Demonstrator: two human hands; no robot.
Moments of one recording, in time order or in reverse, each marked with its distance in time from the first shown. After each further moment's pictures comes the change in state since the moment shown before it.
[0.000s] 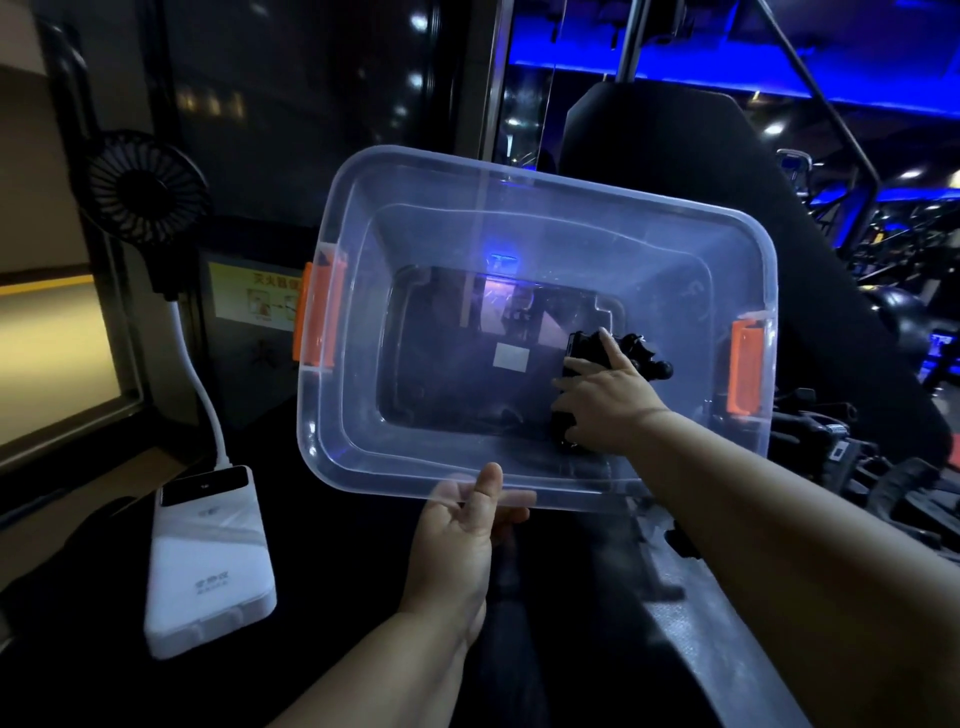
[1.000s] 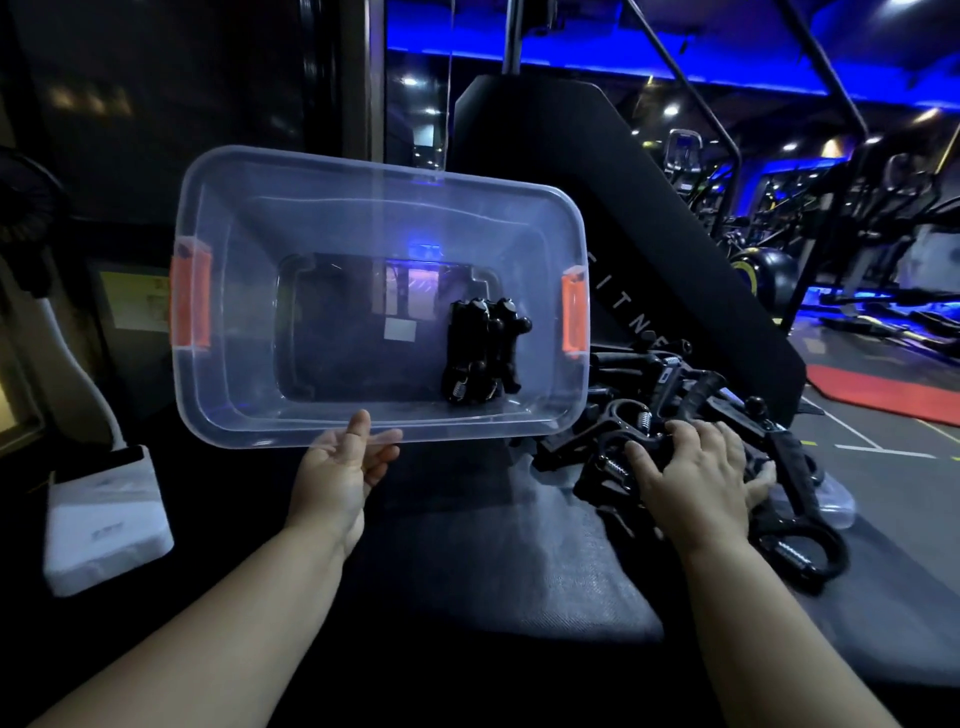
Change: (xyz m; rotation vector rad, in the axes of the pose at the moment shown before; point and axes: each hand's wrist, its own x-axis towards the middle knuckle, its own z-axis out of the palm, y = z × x) left_hand -0.009 0.002 0.004 0.059 0.007 0.017; right_hand -0.245 0.014 0.066 0.583 0.173 1.092
